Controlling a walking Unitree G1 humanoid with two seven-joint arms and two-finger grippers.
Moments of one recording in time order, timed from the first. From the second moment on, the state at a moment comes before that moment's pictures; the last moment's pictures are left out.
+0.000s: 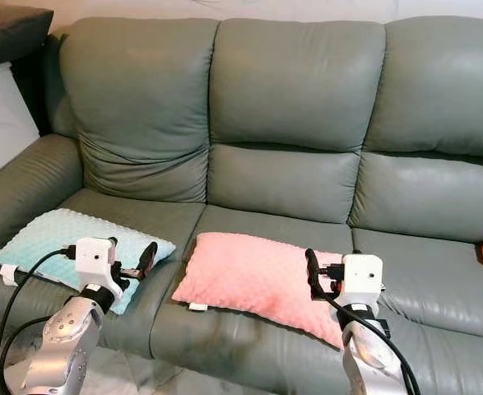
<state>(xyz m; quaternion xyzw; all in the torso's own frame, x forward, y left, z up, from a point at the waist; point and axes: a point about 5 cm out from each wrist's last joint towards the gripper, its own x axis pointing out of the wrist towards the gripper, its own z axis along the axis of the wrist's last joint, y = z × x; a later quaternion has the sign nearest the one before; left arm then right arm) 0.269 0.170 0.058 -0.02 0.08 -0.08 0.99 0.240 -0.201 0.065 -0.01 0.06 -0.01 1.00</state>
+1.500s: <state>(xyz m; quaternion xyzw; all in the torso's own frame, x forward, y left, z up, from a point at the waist) 0.271 0.168 0.066 -0.06 0.08 -0.10 0.99 0.238 -0.198 0.066 0.00 0.07 -0.01 1.00</state>
